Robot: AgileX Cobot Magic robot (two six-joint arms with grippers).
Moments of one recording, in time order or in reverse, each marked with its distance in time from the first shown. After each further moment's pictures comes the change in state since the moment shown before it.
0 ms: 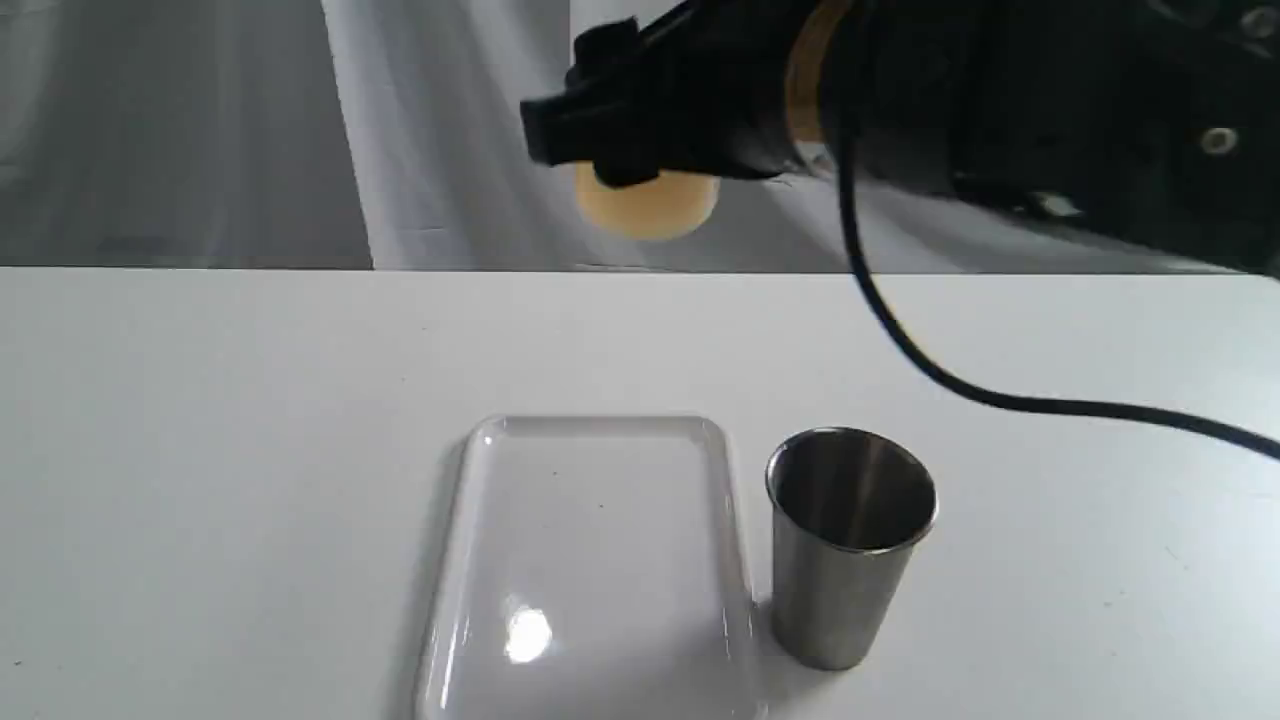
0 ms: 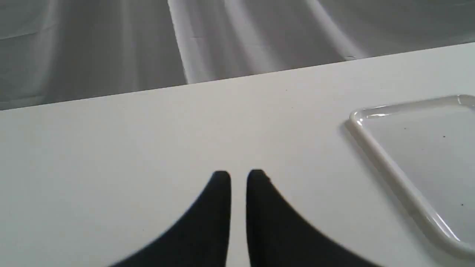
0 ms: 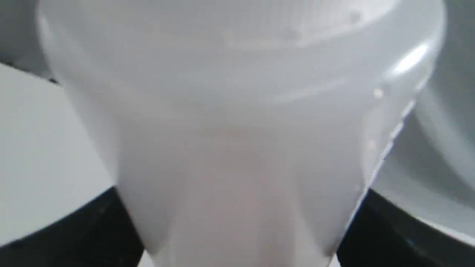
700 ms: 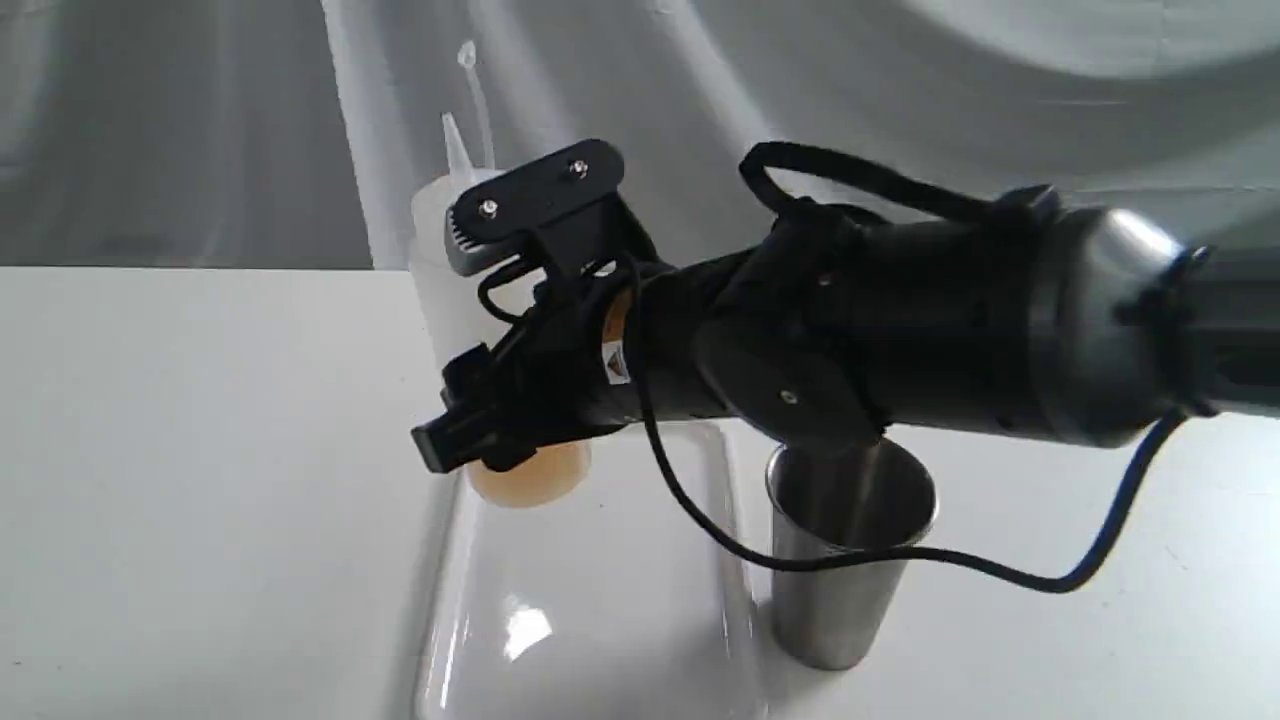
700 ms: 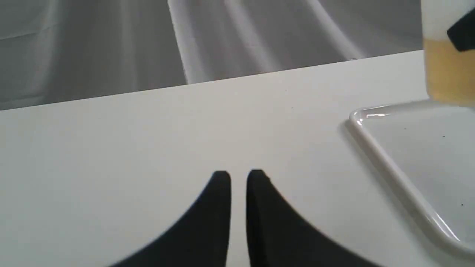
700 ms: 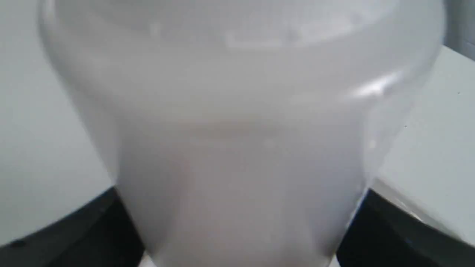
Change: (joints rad) left arm 0.000 0.000 0.000 0.000 0.000 0.000; right arm 0.000 0.313 -0.007 0.812 -0.166 -0.864
